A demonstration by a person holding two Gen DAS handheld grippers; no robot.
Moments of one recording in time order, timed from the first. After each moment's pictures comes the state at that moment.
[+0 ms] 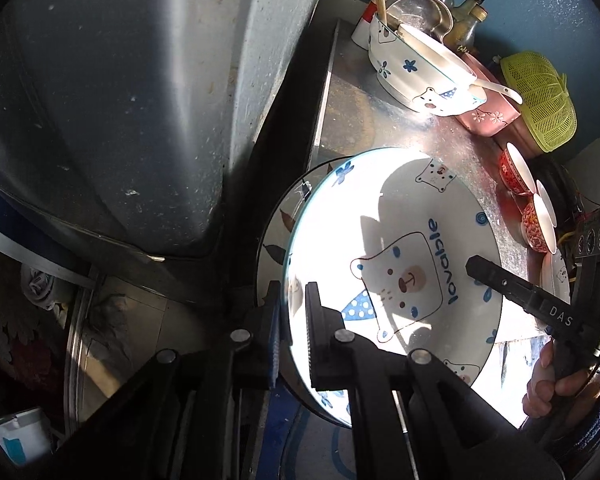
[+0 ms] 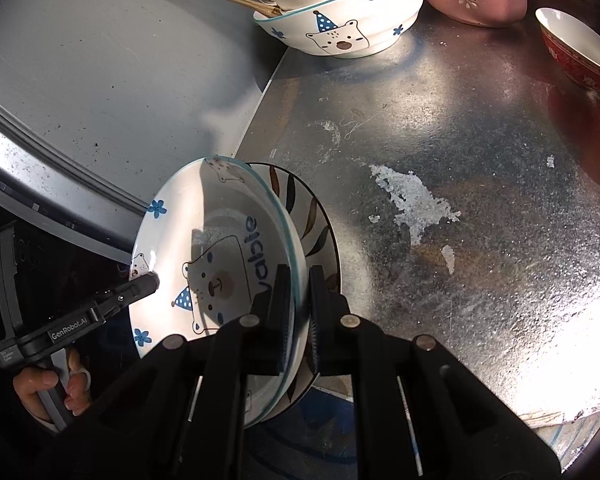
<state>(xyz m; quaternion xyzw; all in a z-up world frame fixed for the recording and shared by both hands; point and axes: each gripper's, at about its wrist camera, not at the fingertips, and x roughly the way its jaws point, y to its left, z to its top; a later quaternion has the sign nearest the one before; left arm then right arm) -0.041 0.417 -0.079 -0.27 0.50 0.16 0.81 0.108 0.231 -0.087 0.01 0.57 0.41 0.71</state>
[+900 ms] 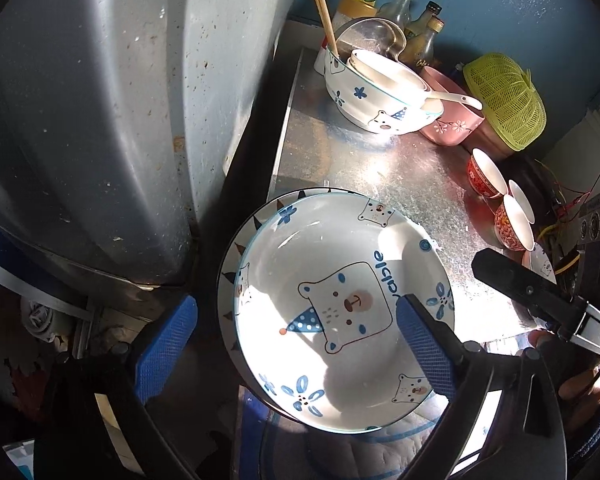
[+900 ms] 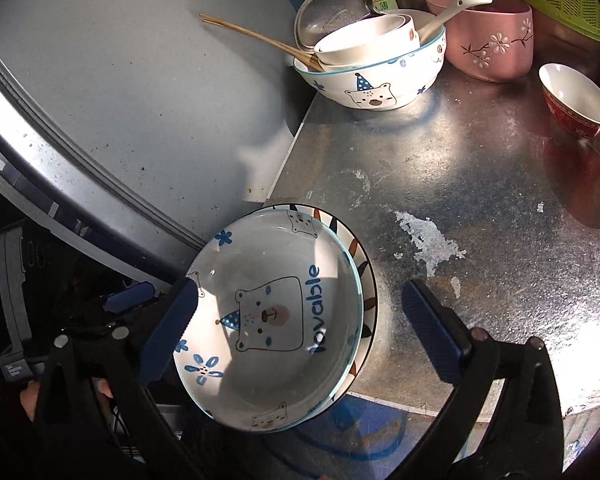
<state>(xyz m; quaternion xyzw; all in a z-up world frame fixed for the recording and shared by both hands) -0.038 0.397 -0.040 -0.24 0.46 0.14 0.84 0.106 0.224 -0.035 0.03 0.51 0.42 0.75</state>
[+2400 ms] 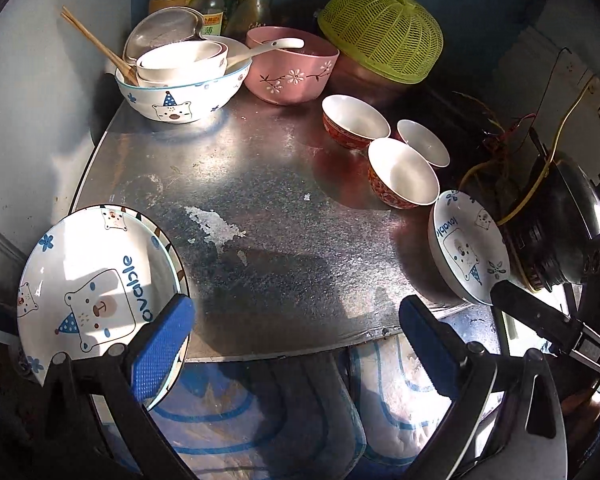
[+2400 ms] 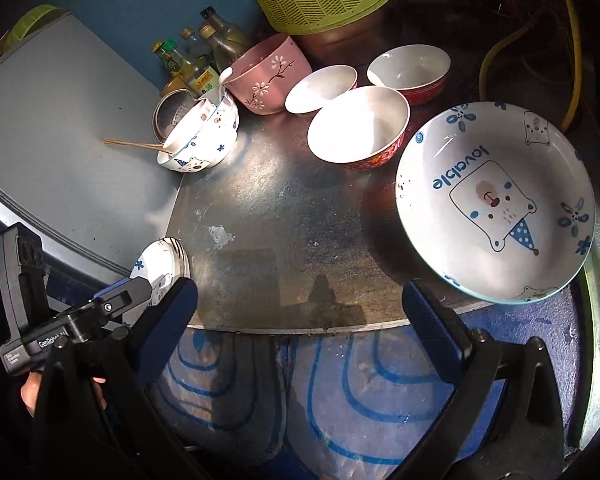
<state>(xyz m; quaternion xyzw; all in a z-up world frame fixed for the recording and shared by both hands) 0.068 0.190 -0.005 -0.17 0.48 0.05 0.86 0.140 -0.050 -0.018 0.13 0.52 0.29 0.79</state>
